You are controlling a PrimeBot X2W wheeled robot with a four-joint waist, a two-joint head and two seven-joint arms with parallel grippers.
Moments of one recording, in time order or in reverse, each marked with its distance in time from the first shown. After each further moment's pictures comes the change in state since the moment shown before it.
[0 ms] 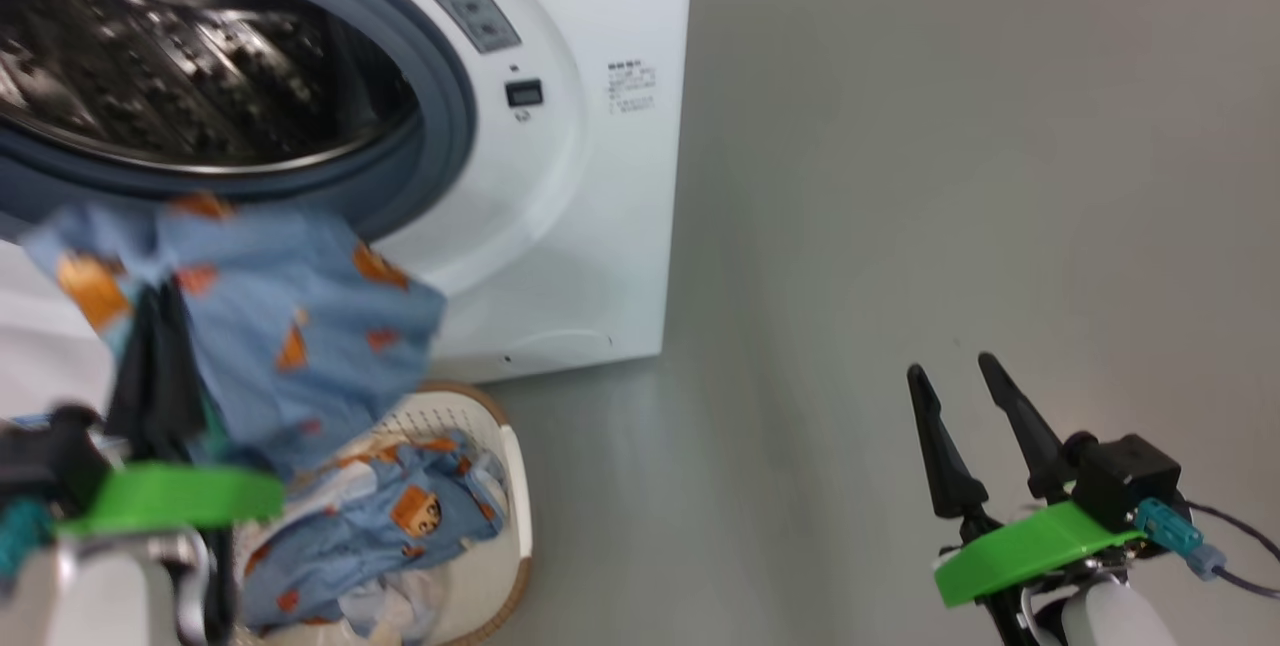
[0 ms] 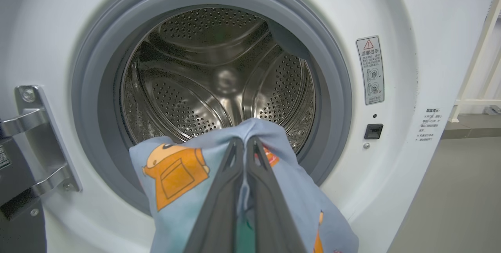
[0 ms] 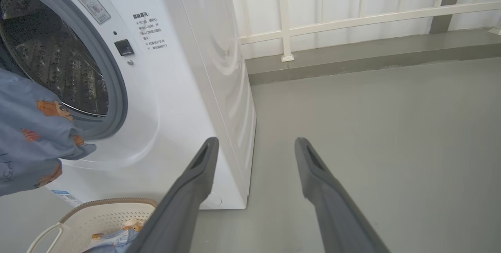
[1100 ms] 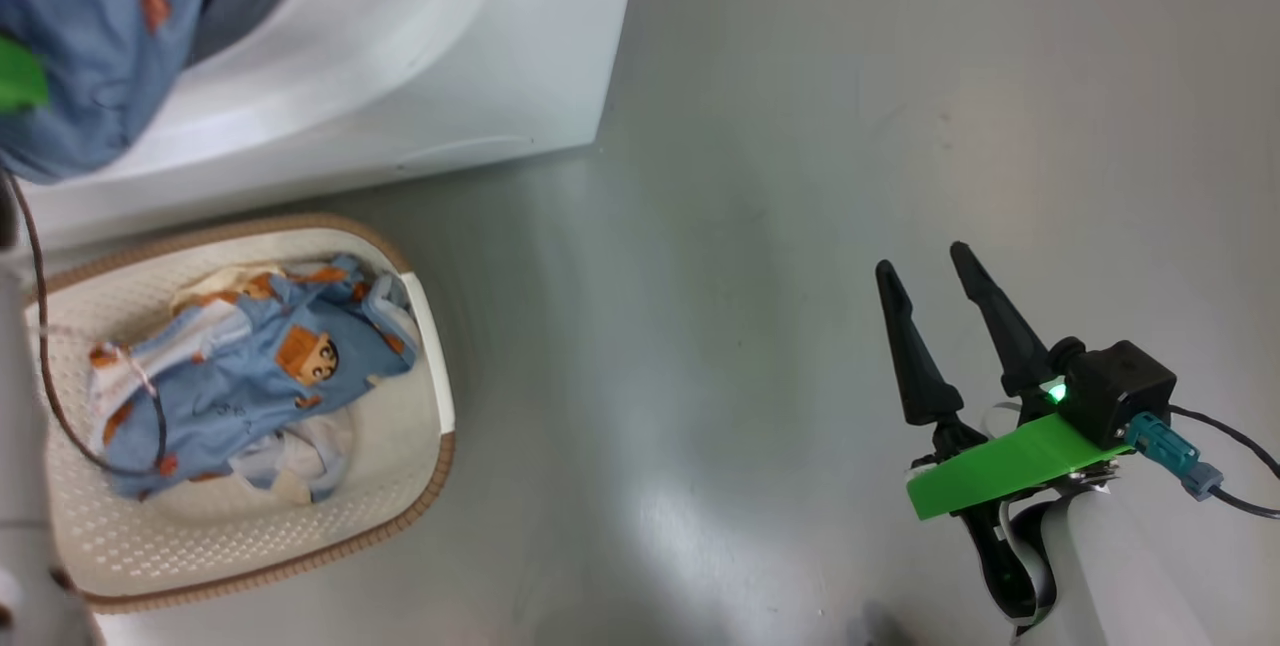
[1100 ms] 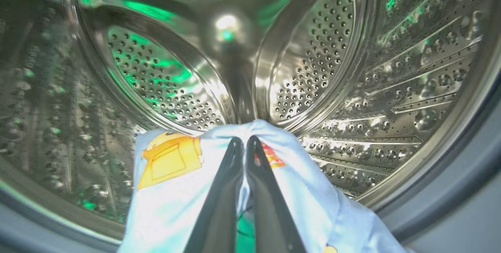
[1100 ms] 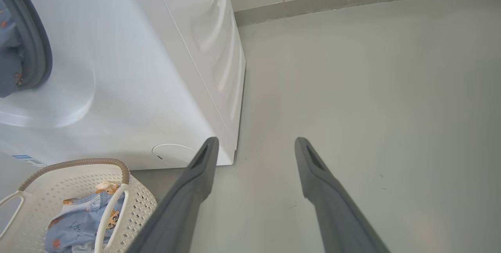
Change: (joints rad) left arm -0.789 0.173 0.015 0.532 -0.008 -0.031 -0.002; right arm -0.150 -0.001 0.053 -0.039 0.018 0.000 0.000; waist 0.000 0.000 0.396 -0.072
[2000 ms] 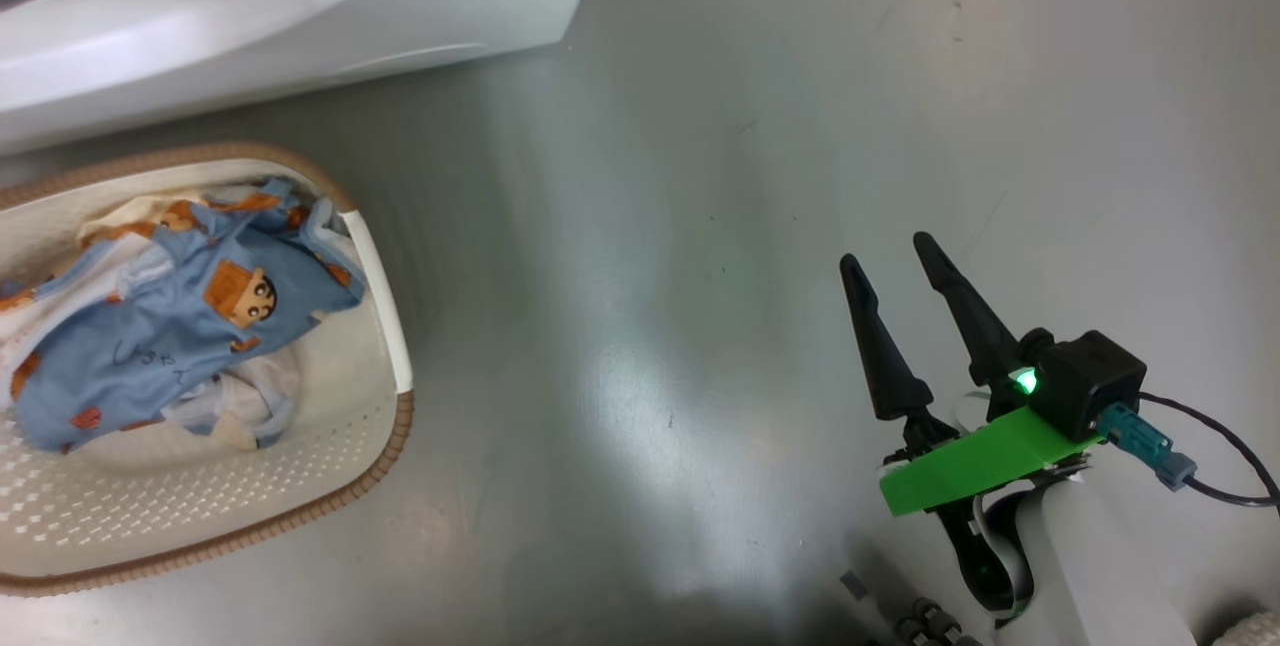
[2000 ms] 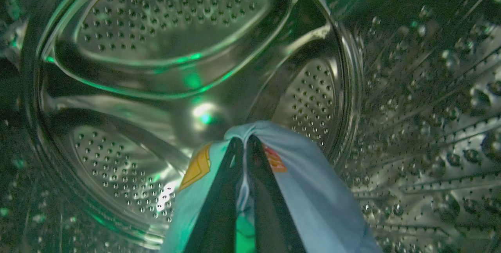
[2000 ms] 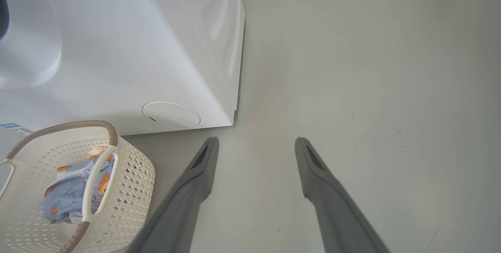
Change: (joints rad) left arm -0.324 0.124 -0.155 -0.132 -0.057 0.035 -0.002; right arm -0.022 0.000 0.062 -0.006 0.018 0.000 0.000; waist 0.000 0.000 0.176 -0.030
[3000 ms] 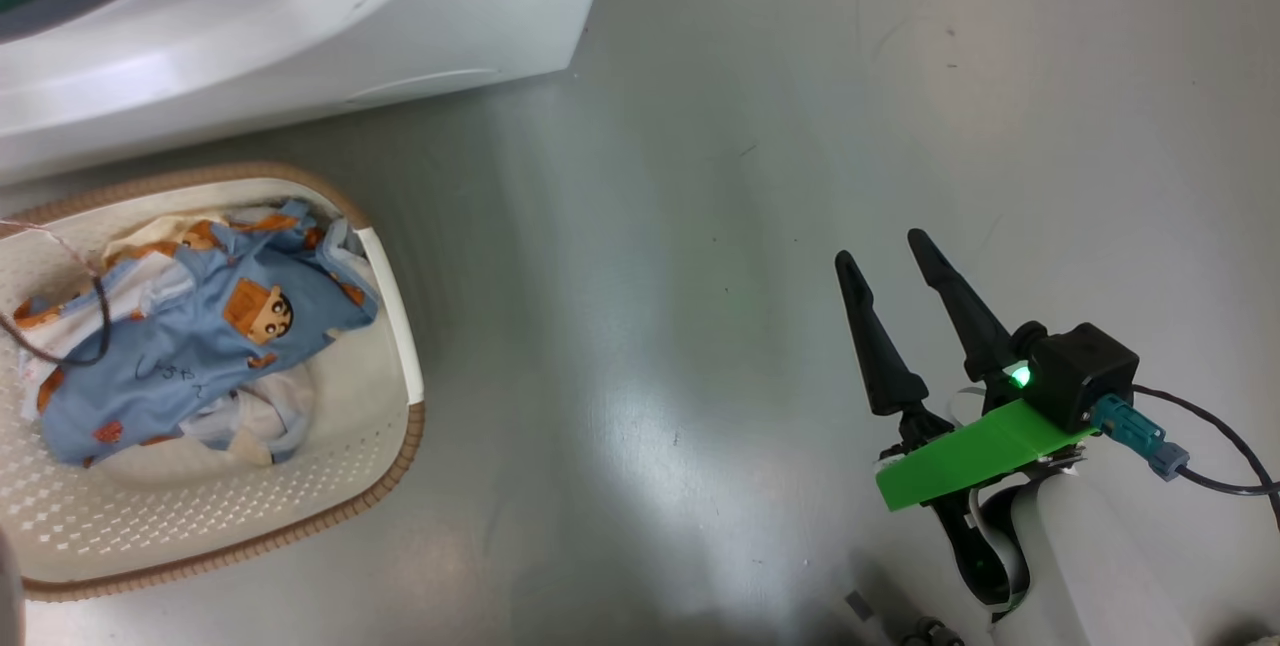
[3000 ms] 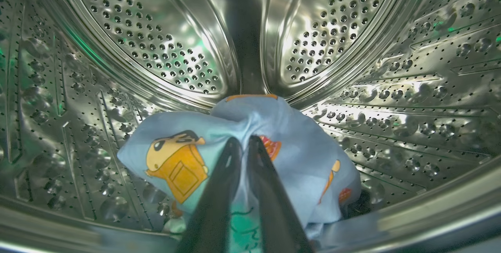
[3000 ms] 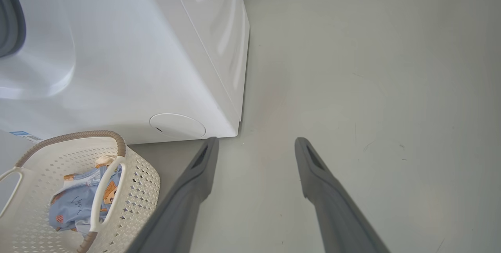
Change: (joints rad) left arm 0.018 -0.063 0.059 0.454 0.000 -0.027 0.014; right arm -0.017 0.000 0.005 0.028 0.006 0.000 0.000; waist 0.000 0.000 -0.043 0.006
